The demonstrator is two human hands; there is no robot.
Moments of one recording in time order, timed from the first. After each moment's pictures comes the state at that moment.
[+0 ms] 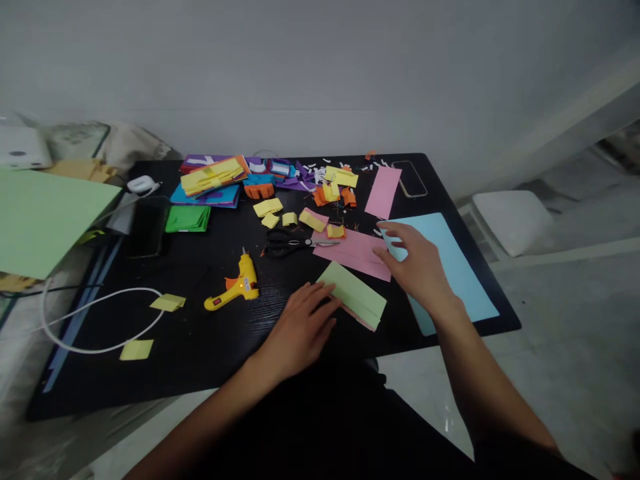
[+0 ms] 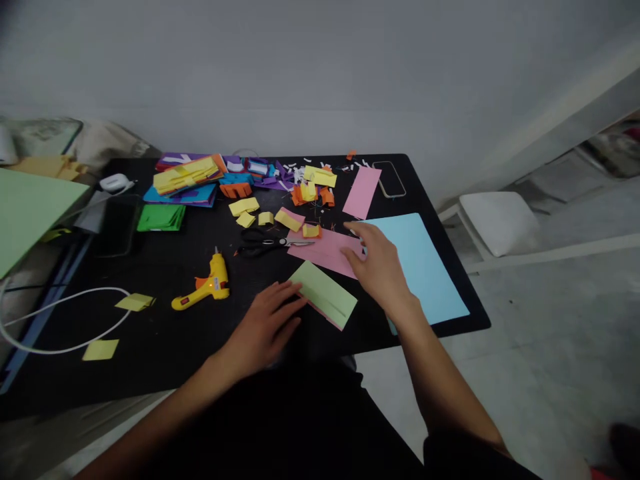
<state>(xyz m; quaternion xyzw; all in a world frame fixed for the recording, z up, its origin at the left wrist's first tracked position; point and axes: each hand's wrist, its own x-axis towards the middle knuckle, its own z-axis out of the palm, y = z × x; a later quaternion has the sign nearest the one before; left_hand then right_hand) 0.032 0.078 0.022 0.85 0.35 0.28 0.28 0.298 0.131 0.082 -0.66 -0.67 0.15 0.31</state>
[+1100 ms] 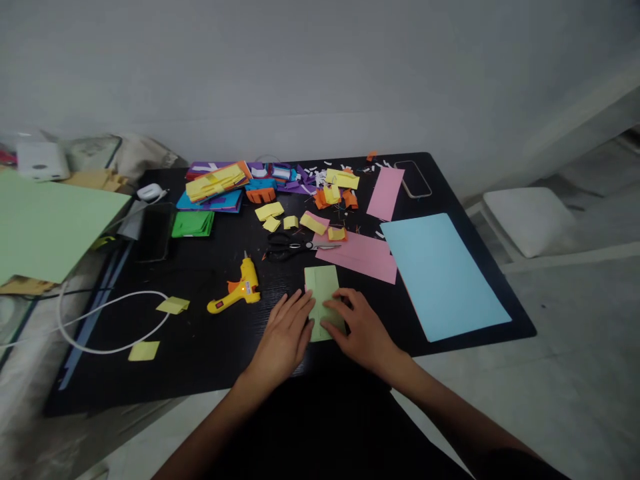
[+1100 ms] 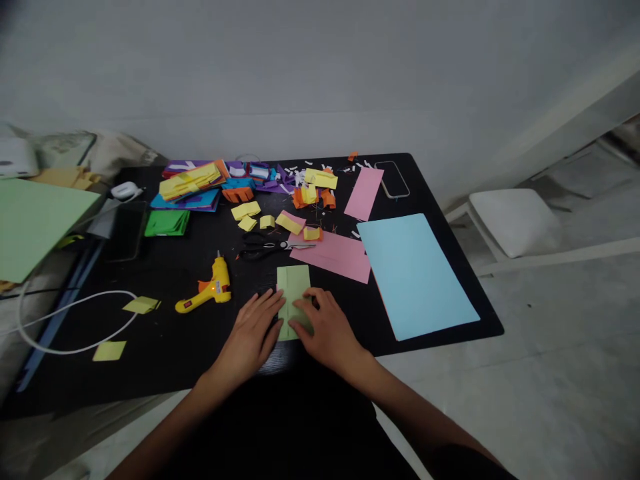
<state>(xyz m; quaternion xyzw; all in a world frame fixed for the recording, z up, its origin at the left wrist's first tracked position) 0.008 0.059 -0.016 0.86 0.42 0.22 0.15 0.227 0.050 0.004 -0.54 -0.78 0.20 0.25</state>
